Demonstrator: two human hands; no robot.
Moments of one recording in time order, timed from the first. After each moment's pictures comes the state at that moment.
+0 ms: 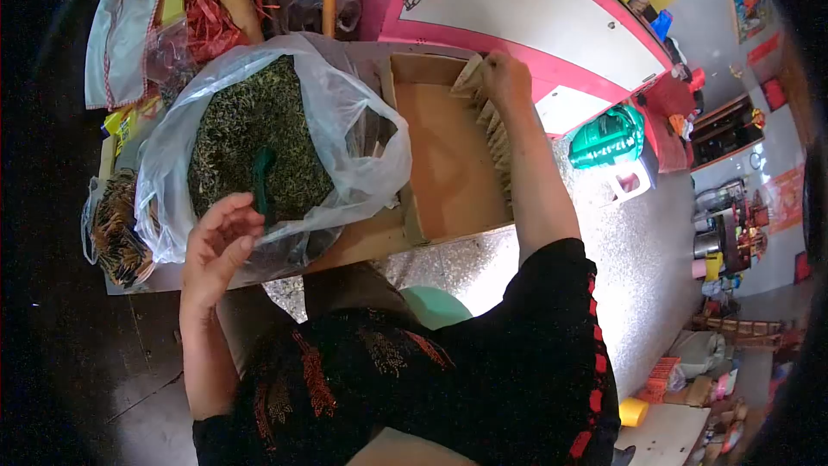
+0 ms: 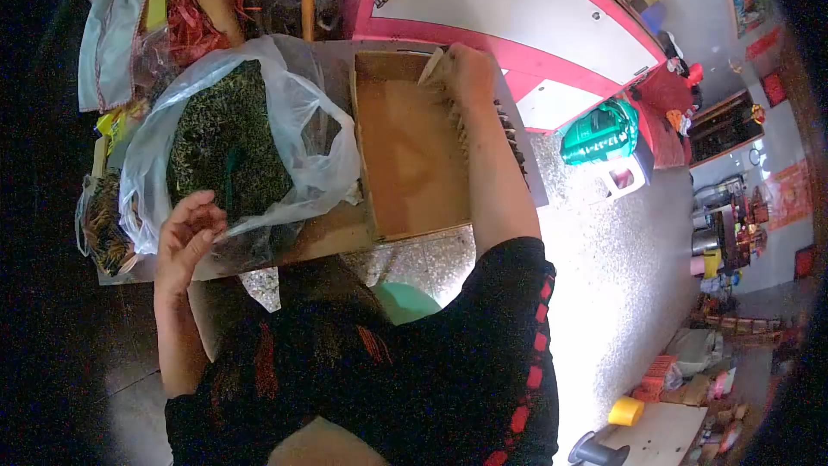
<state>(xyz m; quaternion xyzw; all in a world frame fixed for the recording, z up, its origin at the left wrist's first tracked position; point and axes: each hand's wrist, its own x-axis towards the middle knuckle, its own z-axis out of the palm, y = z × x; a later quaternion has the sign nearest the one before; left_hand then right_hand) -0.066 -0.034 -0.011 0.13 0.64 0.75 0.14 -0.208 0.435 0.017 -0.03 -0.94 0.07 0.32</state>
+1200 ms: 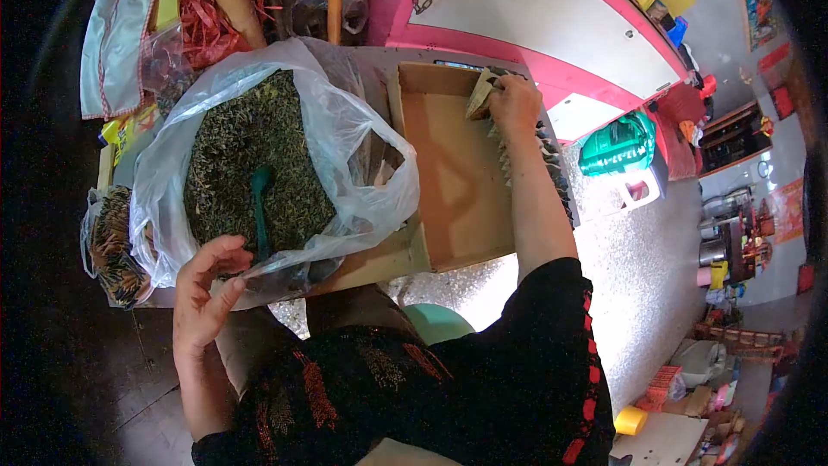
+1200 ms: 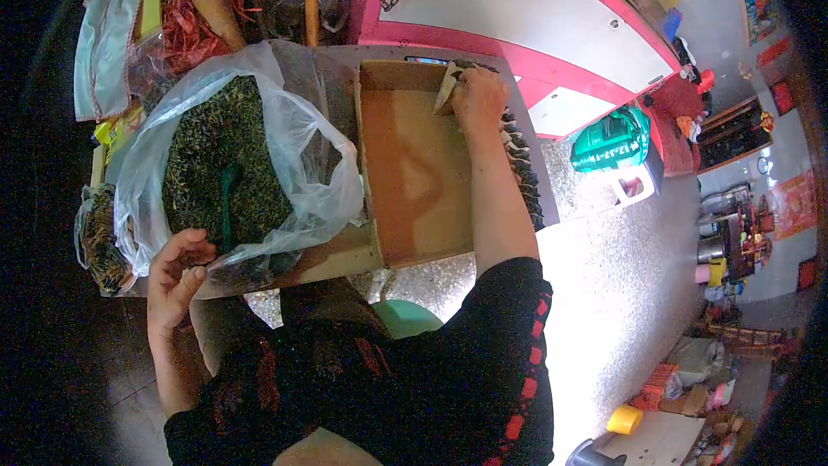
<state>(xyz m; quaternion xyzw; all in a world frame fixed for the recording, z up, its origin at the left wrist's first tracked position) -0.061 -0.043 -0.003 0.10 0.73 0.66 0.11 -0.221 0.454 -0.032 -0.05 -0.93 -0.01 0.37</state>
